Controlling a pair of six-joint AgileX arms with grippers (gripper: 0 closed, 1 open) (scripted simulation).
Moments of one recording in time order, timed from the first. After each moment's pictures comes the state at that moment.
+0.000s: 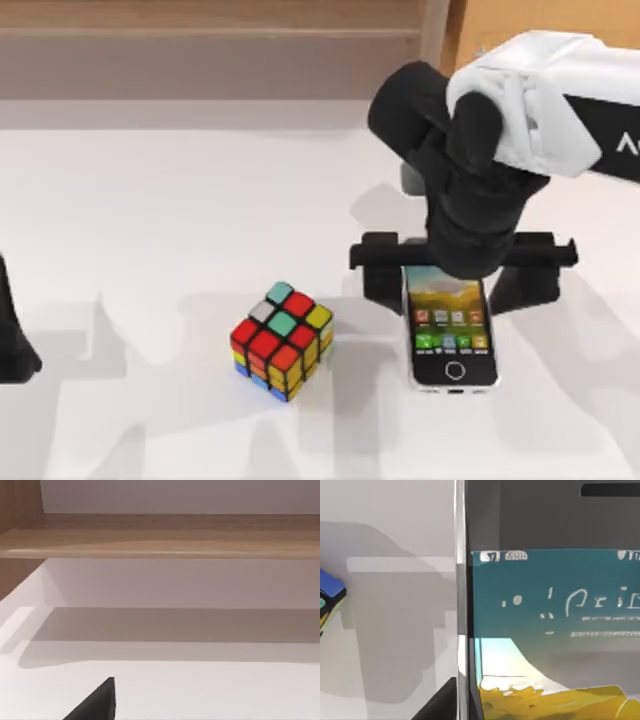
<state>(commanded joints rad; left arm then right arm) 0.00 0.00 0.00 0.00 0.00 0.00 0.66 1.91 1.45 -1.06 0.02 0.68</state>
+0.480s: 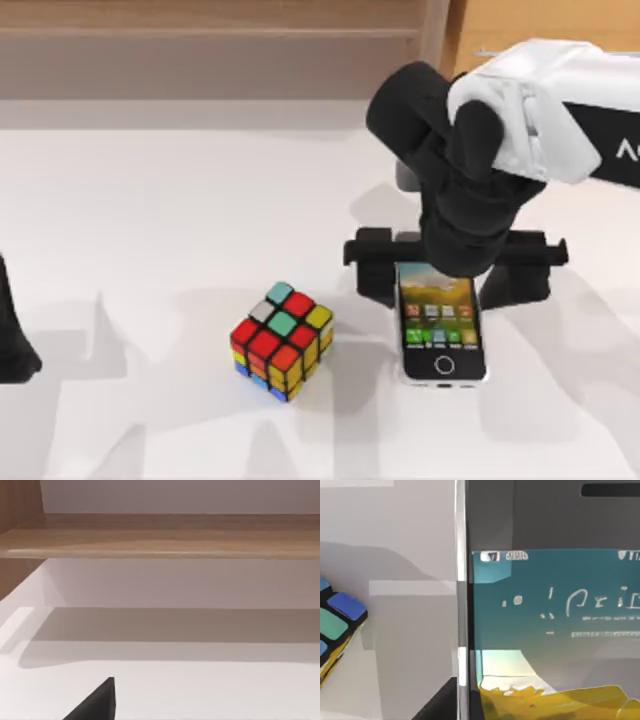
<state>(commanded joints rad) 0.00 0.00 0.00 0.00 0.00 0.00 0.66 1.91 1.42 -0.99 0.02 0.68</state>
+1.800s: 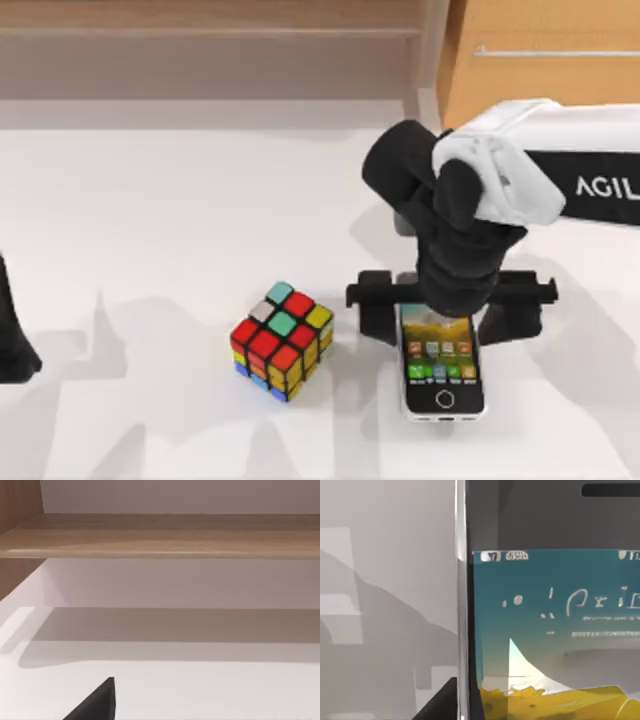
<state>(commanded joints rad) 0.00 0.00 0.00 0.00 0.00 0.00 0.67 1.99 1.32 -0.87 0.02 0.68</state>
